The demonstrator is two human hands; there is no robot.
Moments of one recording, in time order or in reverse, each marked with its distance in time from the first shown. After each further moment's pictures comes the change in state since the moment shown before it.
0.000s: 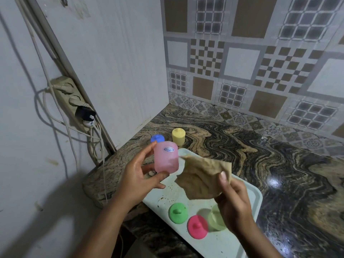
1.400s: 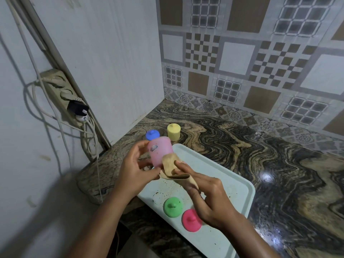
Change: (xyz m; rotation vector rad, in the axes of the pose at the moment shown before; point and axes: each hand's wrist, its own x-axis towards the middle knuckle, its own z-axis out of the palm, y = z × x) left_hand 0.009 -0.009 0.006 0.130 0.072 0.023; right_hand -0.001 0.015 -0.006 -0.723 -0.411 -0.331
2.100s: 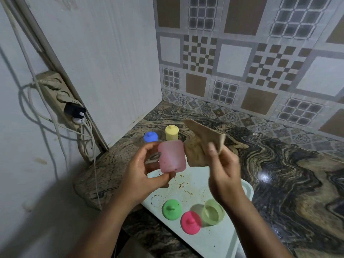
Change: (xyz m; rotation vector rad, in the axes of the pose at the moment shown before) left_hand -0.012 0.019 0.014 -0.125 -0.135 0.015; right_hand 0.051 -0.036 -0.023 0.285 0.454 0.137
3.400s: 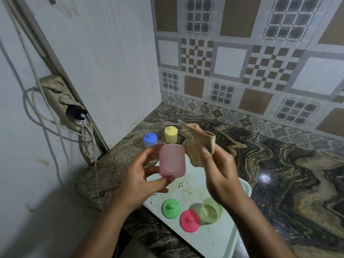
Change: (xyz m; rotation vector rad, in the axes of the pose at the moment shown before) left_hand -0.017 0.008 0.006 -0.006 -0.021 -0.039; right_hand -0.006 -0.016 -0.007 -0.070 -0.134 -0.036
